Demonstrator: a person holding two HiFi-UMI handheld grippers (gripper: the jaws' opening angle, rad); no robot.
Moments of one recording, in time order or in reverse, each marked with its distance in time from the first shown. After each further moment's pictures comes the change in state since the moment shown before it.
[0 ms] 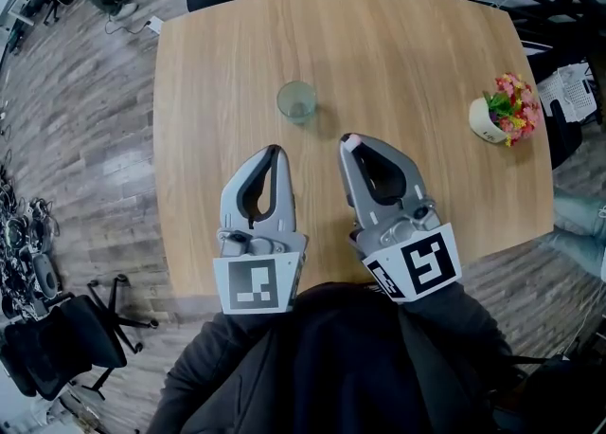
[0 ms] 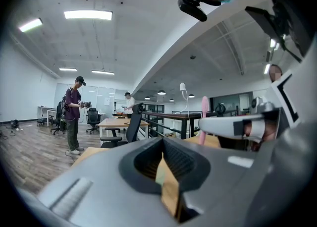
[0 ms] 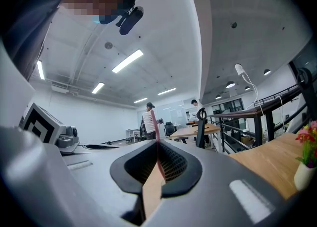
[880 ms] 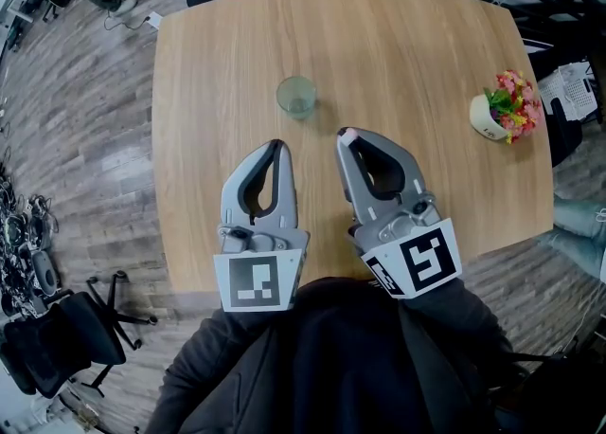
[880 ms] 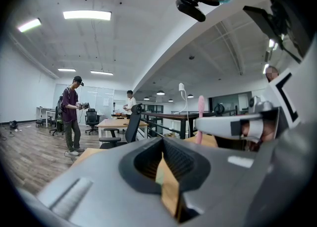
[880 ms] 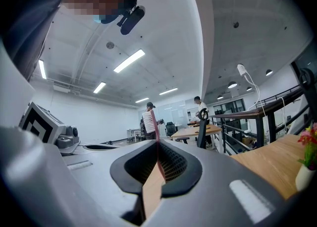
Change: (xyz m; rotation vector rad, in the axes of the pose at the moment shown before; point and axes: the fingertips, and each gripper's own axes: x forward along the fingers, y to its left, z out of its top) left arm 0.002 -0.004 0.001 0.010 -0.007 -0.012; right arm 0.003 0.002 0.001 -0.010 -0.001 0.016
